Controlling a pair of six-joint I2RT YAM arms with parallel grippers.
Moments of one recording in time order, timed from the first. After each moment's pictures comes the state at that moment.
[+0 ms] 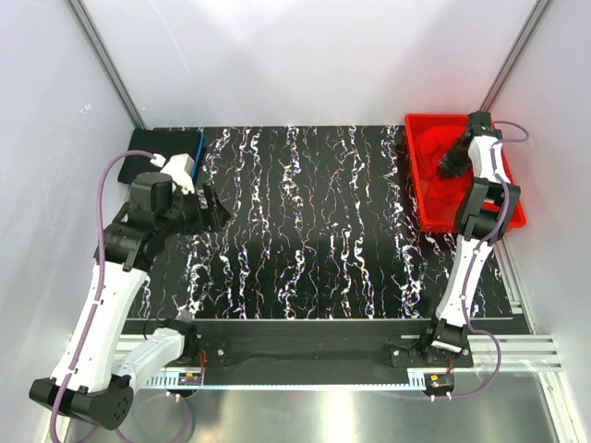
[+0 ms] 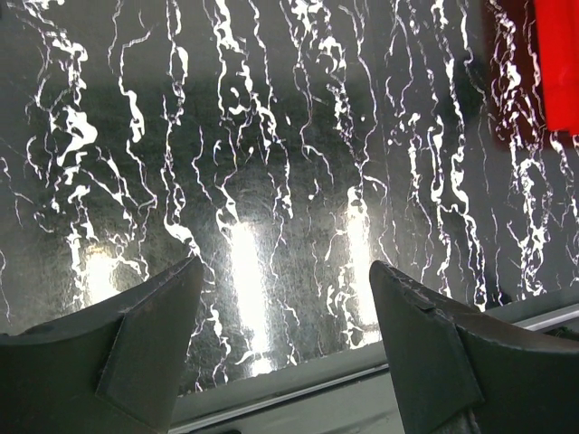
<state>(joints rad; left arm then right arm) -0.24 0.93 1.18 -0.89 0.14 -0.34 -0.27 2.47 2.25 -0.90 -0.07 0.52</state>
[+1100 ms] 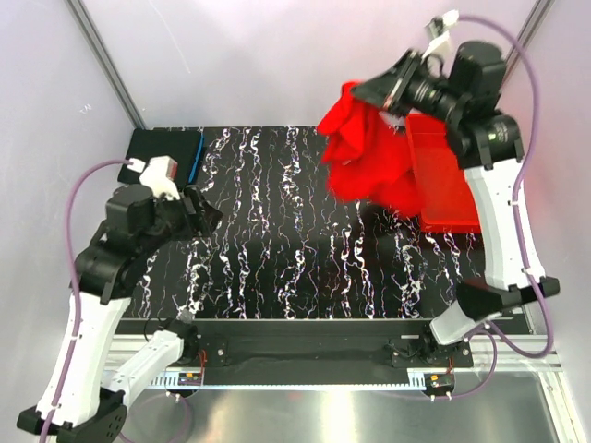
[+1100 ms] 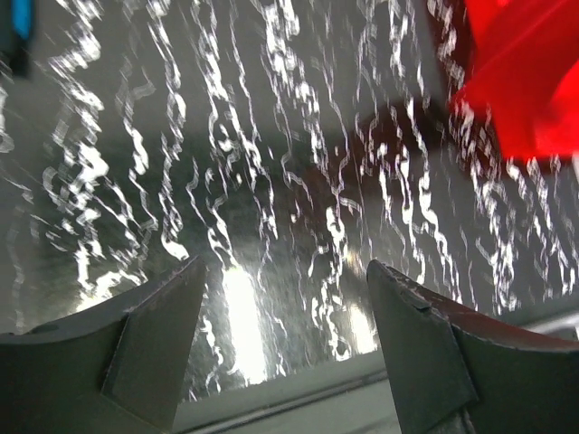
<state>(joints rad) -0.30 0.81 1.24 -0.93 0.09 -0.37 0.25 1.62 2.23 -0.67 -0.54 0.79</state>
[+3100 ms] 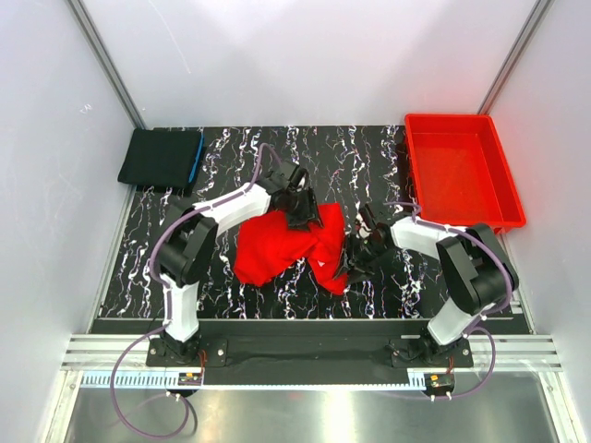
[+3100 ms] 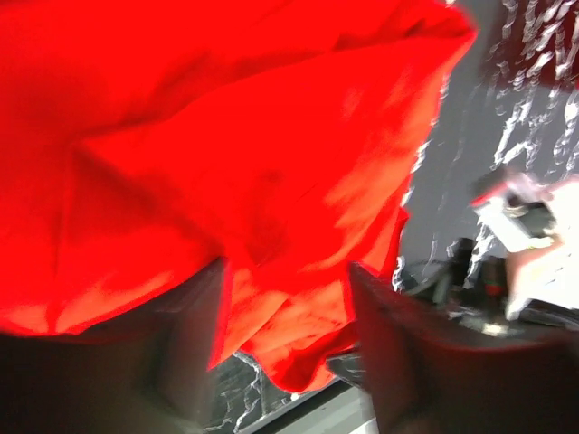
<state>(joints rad) -0.62 1.95 1.42 -0.50 0.28 -0.78 0.44 1.64 0.83 -0.51 -0.54 0.67</state>
